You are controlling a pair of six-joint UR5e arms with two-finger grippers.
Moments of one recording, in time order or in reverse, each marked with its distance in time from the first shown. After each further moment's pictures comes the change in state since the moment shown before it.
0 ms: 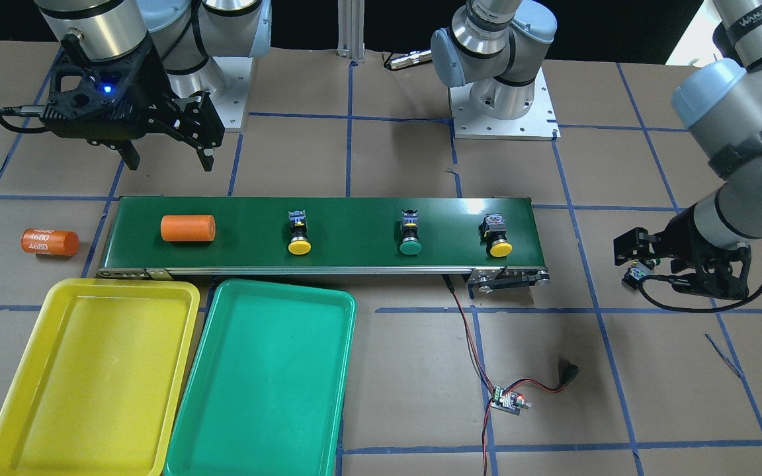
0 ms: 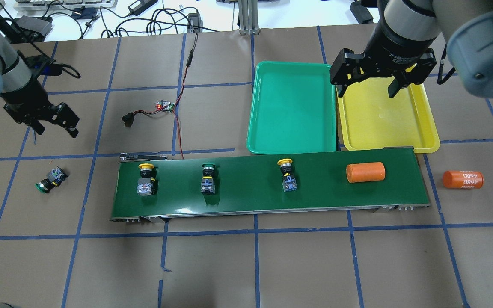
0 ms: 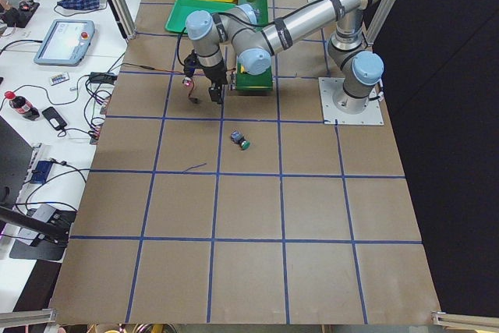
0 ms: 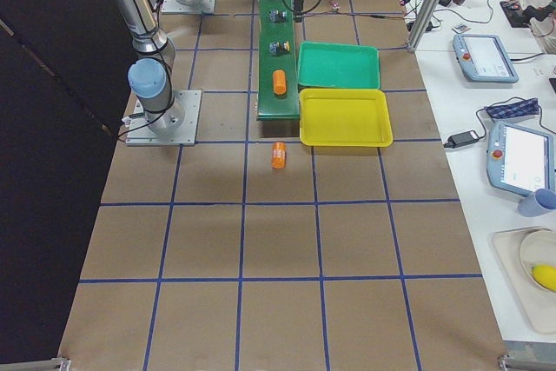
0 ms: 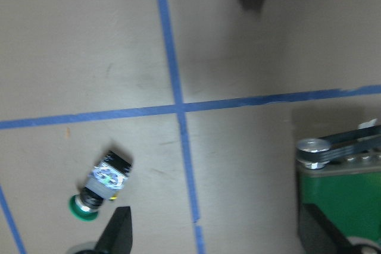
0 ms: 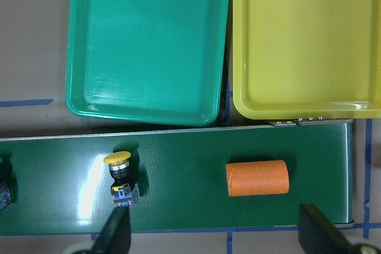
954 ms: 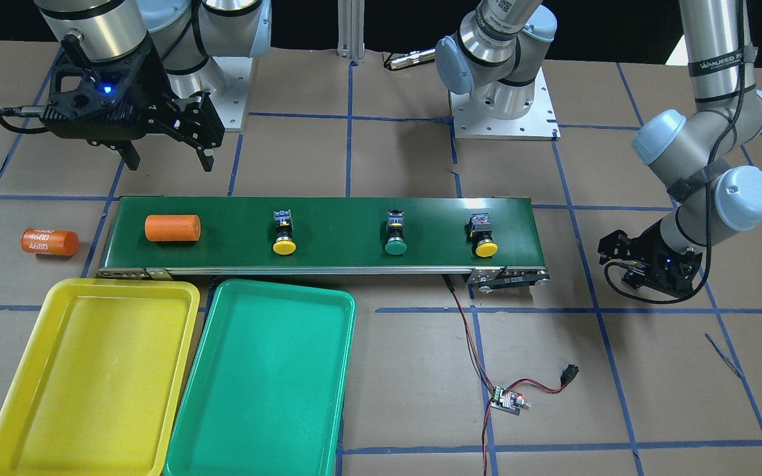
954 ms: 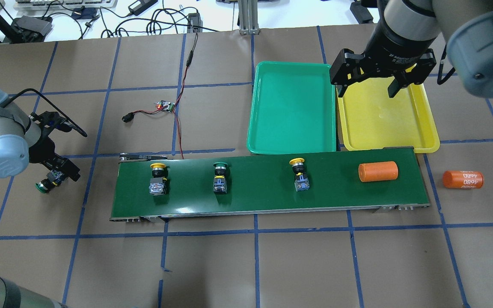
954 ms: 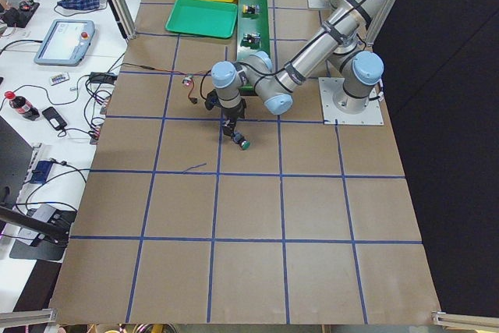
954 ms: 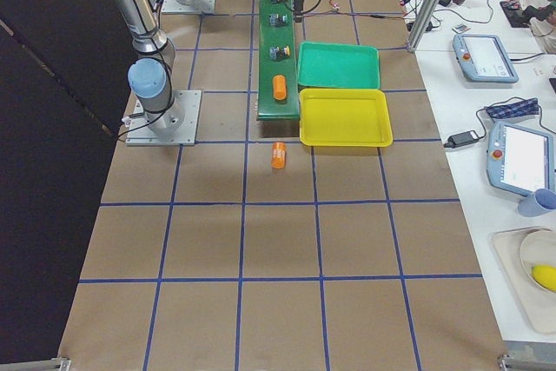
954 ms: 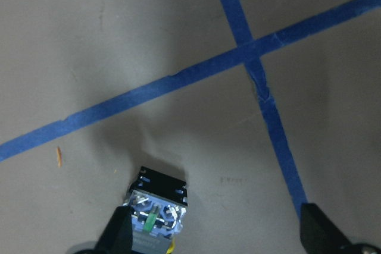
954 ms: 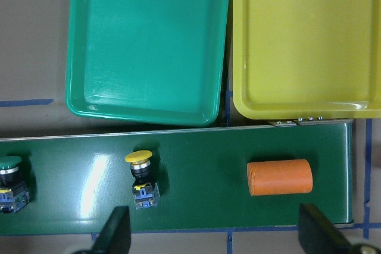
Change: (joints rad) left arm 0.110 -0.072 -0.293 0.422 0.001 0.371; right arm 0.000 0.001 0.000 0.000 0.000 0.000
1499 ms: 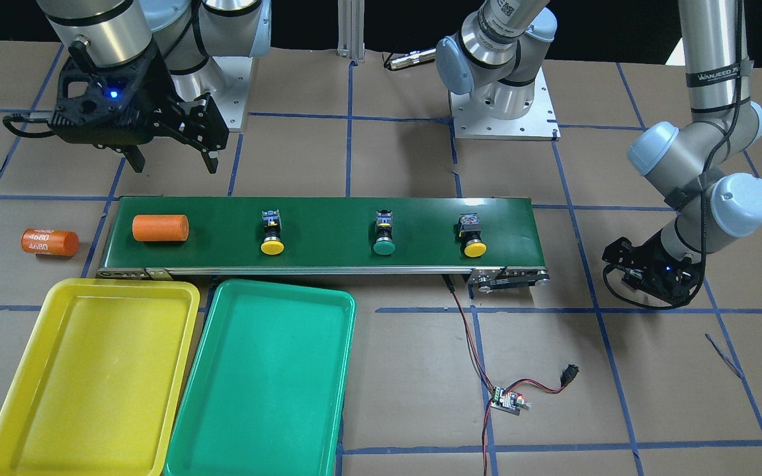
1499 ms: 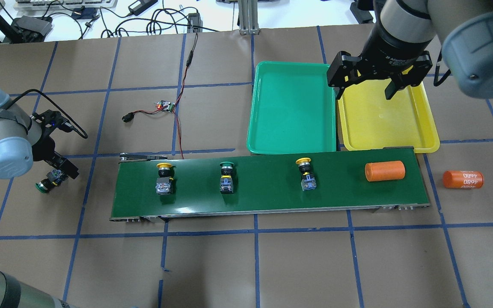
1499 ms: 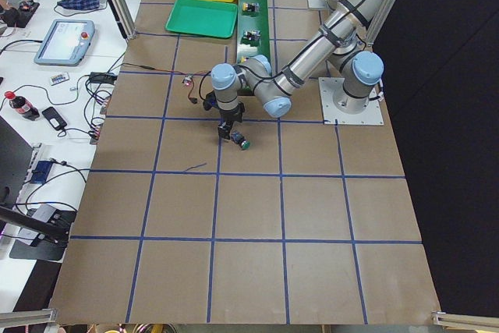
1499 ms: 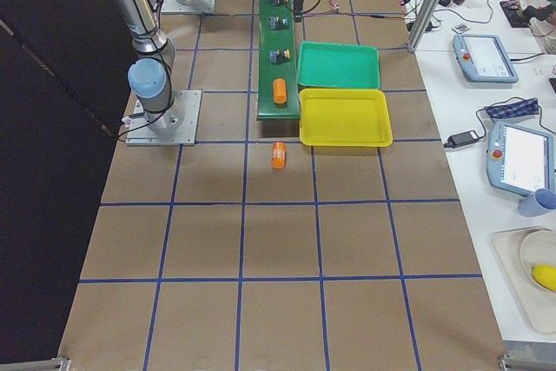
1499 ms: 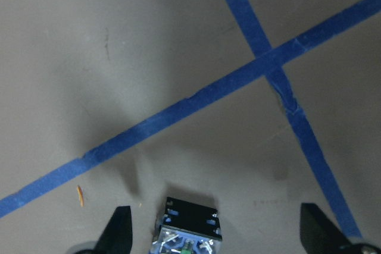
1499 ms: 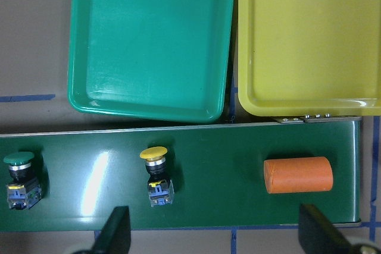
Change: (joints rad) left arm 0.002 -0.020 0.001 0.059 0.002 0.078; right arm 0.008 0.017 0.008 0.000 0.015 0.006
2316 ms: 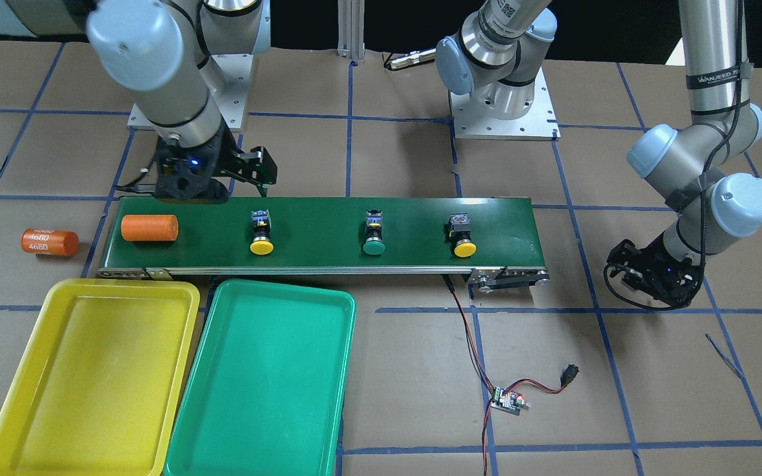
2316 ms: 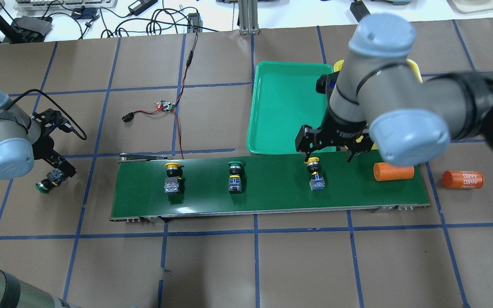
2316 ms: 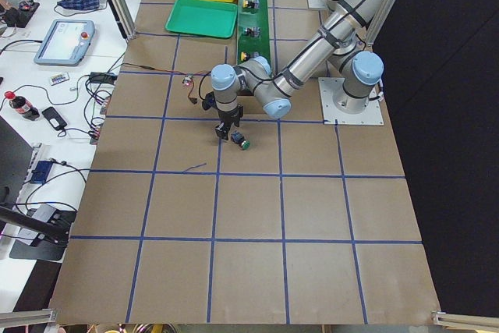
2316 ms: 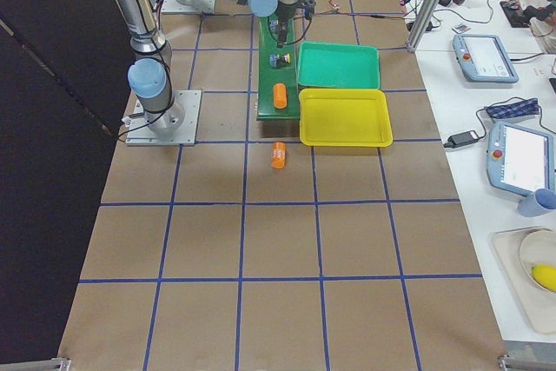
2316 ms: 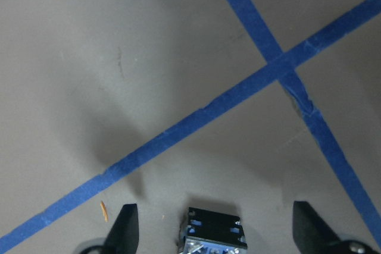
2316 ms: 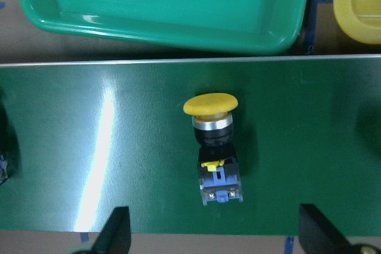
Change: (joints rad) left arm 0.007 -0.009 0.004 0.040 0.006 0.073; right arm 0.095 0.058 0.388 -0.324 0.031 0.057
